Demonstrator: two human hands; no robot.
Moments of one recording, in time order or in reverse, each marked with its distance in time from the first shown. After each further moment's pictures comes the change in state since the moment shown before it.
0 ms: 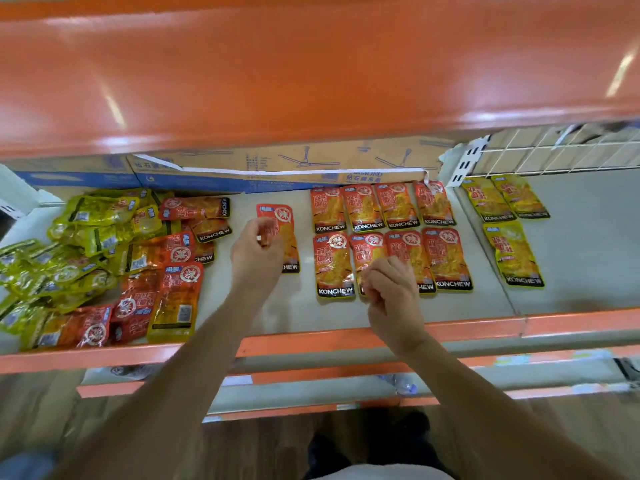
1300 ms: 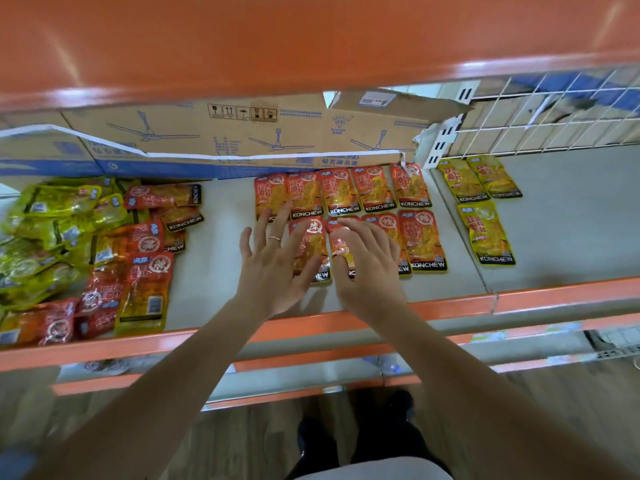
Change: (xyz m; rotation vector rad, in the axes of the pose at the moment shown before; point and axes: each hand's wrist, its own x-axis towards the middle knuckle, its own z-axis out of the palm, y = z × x) left_hand -0.032 -0.028 0.045 0.735 -0.152 0.684; right_hand 0.009 -0.010 -0.011 -0.215 -0.154 0.241
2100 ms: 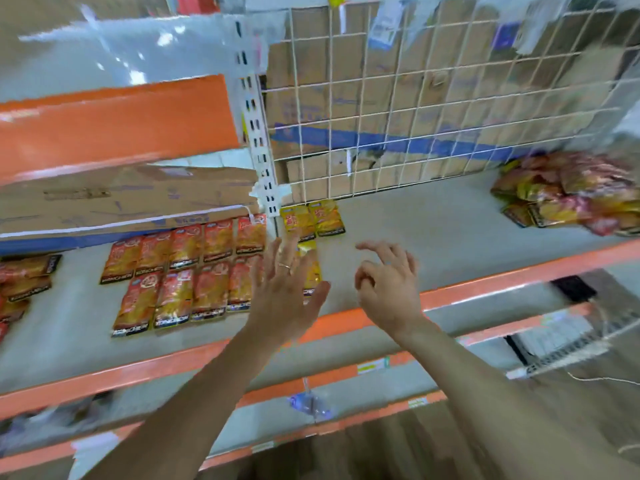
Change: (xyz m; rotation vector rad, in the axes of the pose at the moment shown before) left_hand 0.057 0.315 0.038 -0.031 -0.016 0.092; right_hand -0.034 0.242 -0.230 -0.102 0.131 0.062
